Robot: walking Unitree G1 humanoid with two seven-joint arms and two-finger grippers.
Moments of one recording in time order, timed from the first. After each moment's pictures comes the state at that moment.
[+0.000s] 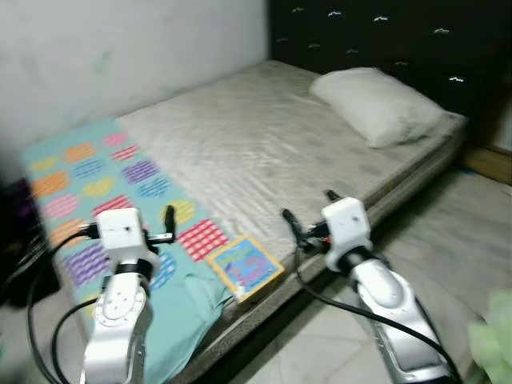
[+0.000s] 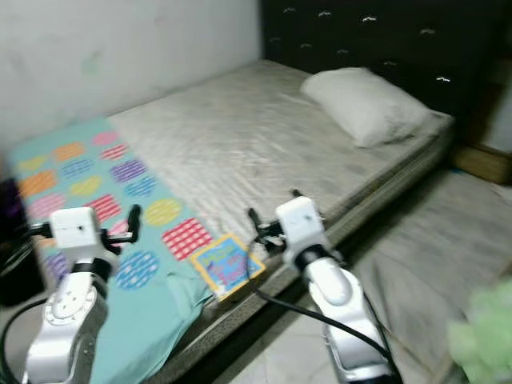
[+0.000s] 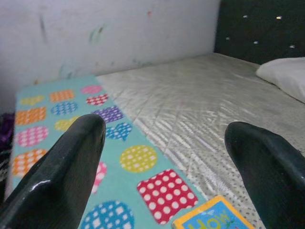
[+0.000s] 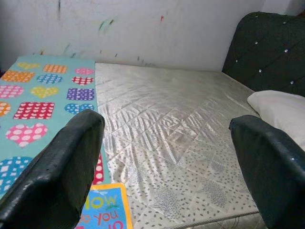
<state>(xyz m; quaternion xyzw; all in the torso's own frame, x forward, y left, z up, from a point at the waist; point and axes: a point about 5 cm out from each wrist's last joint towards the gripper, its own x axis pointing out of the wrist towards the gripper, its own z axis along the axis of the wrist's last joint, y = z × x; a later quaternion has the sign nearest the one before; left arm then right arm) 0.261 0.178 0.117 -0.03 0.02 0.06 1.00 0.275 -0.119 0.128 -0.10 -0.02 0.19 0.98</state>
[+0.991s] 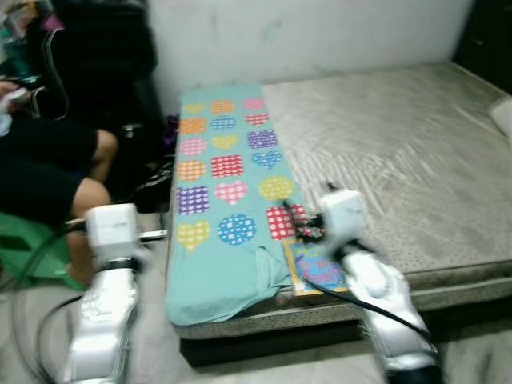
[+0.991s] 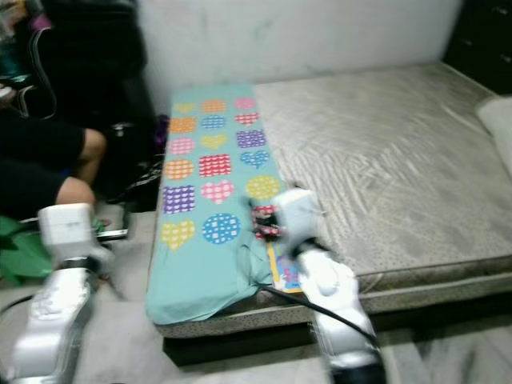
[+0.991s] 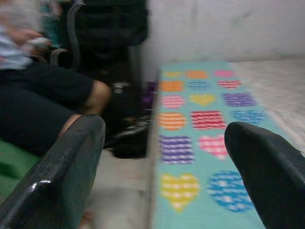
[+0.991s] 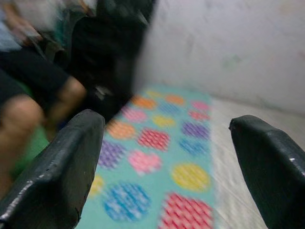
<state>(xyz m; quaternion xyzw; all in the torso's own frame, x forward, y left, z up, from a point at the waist) 0.266 0.201 0.114 0.00 0.02 0.08 1.00 0.286 -0.097 0.138 -0.07 -0.06 0.20 0.98</state>
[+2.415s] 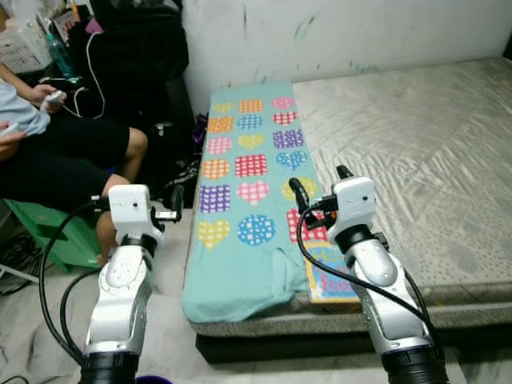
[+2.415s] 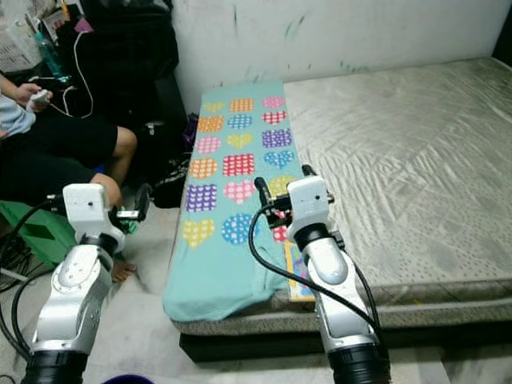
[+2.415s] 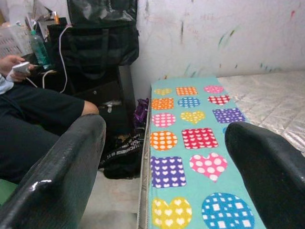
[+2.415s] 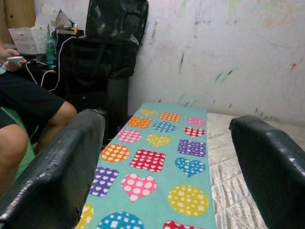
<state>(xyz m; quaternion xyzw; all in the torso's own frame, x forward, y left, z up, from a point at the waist) 0.298 0.184 0.124 -0.01 -0.02 0.02 1.00 0.303 -0.115 0.144 -0.06 -0.09 0.14 0.98</state>
